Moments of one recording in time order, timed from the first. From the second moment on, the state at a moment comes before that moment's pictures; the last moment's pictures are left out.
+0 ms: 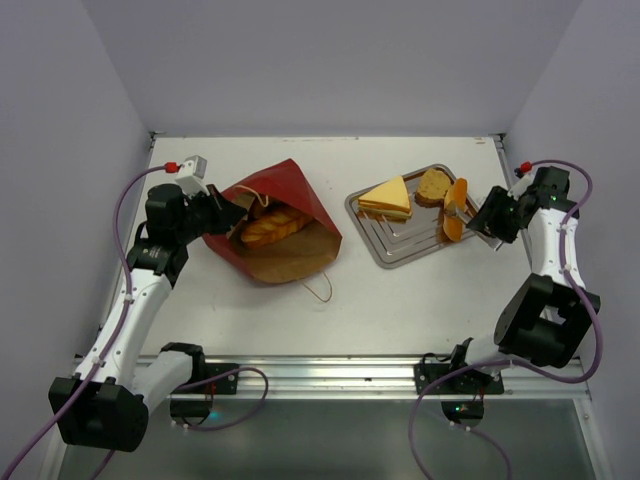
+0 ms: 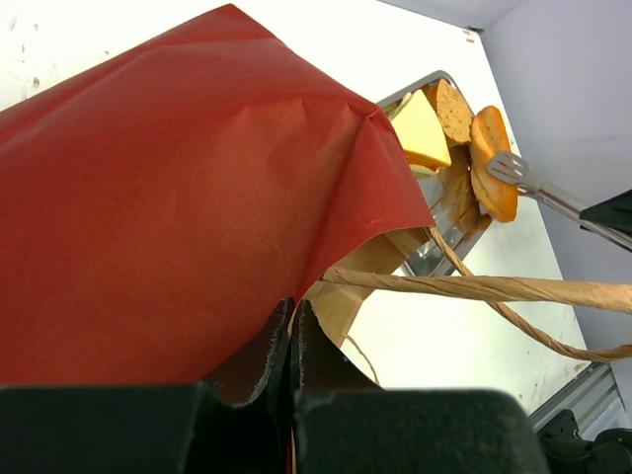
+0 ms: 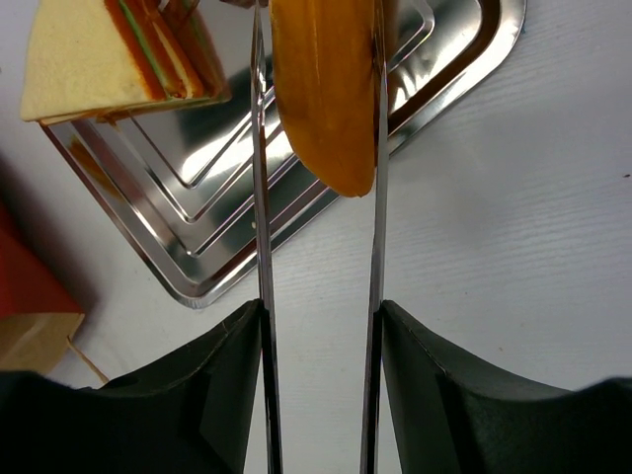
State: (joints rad) left arm -0.11 0.99 0.85 -0.25 0.40 -0.46; right arm -0.41 1.46 1.19 -0.79 -0.39 0.12
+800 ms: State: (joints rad) left arm -0.11 0.99 0.85 -0.26 0.40 -0.46; right arm -0.42 1.31 1.20 -0.76 -0.41 0.08
